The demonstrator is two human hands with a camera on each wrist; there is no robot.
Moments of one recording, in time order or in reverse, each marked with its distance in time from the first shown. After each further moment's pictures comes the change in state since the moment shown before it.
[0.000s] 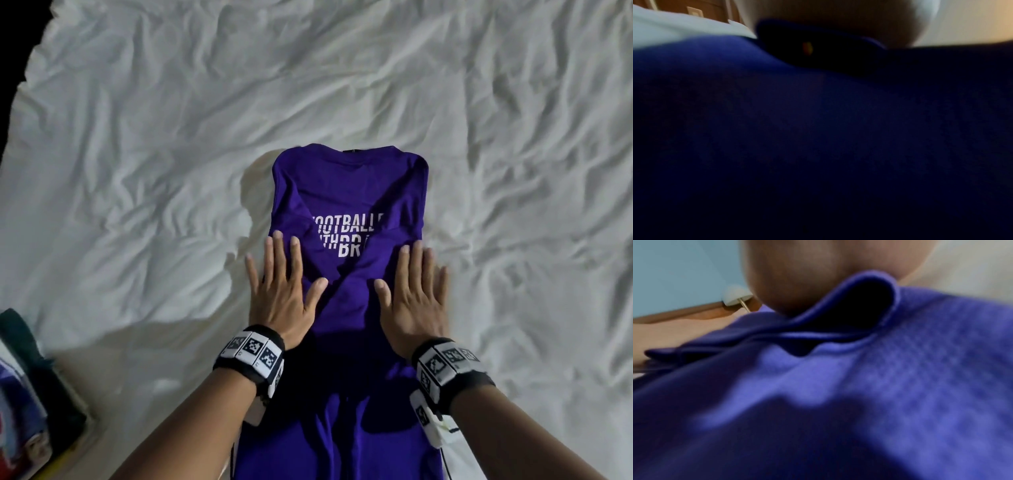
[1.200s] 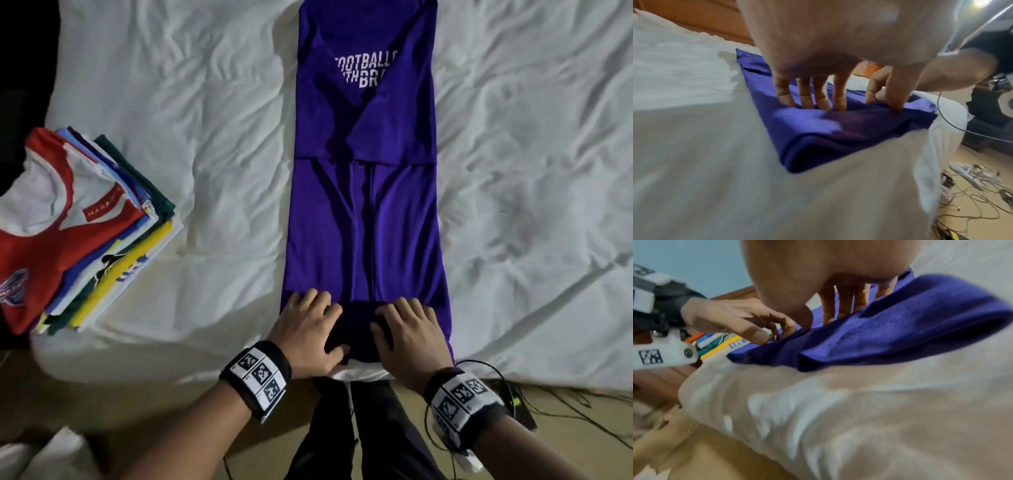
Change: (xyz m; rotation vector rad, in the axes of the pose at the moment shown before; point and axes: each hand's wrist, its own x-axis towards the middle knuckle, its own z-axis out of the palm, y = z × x) left_hand -0.377 0.009 -0.048 -0.041 -0.480 0.434; right_hand -0.397 -0.020 0.017 0.114 -0.045 -0.281
